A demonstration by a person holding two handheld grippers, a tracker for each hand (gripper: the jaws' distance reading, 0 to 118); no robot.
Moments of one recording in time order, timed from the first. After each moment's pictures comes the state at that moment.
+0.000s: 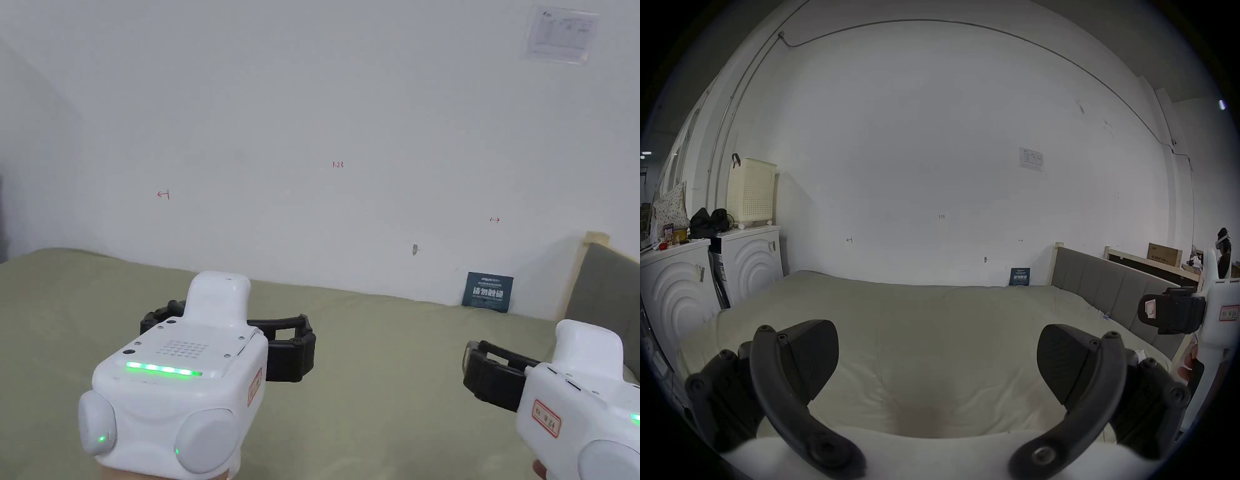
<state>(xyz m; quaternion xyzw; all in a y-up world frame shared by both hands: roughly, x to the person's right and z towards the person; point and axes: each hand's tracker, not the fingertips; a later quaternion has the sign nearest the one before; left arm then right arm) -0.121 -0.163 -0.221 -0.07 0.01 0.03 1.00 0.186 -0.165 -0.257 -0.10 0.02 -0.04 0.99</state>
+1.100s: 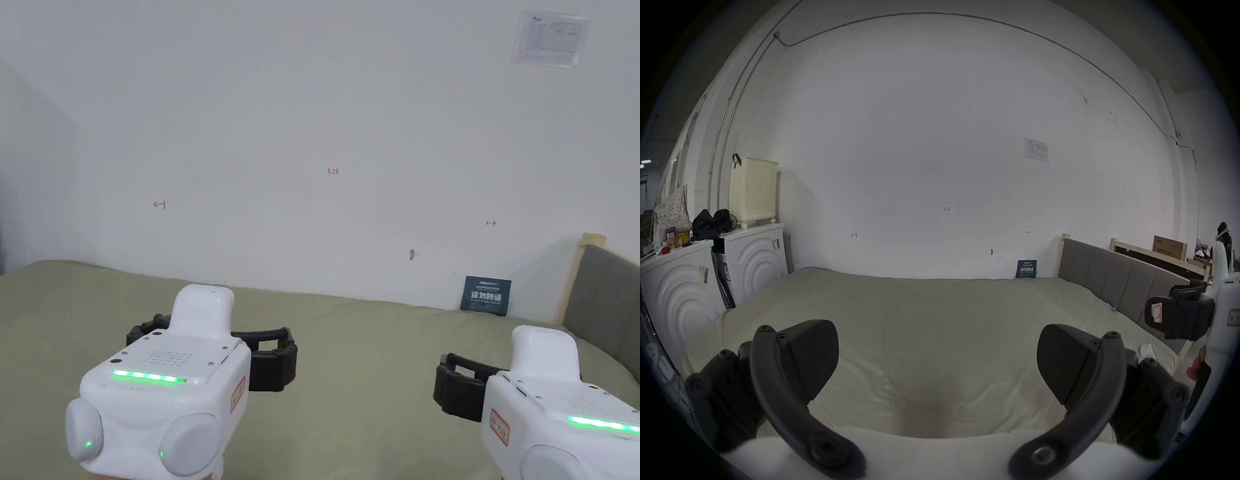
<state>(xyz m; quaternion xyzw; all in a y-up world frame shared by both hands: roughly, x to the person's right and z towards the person) -0.128 -0.167 -0.233 -0.09 0.02 0.03 1.00 0.160 -0.167 -0.257 -0.11 0.00 0.01 0.99</state>
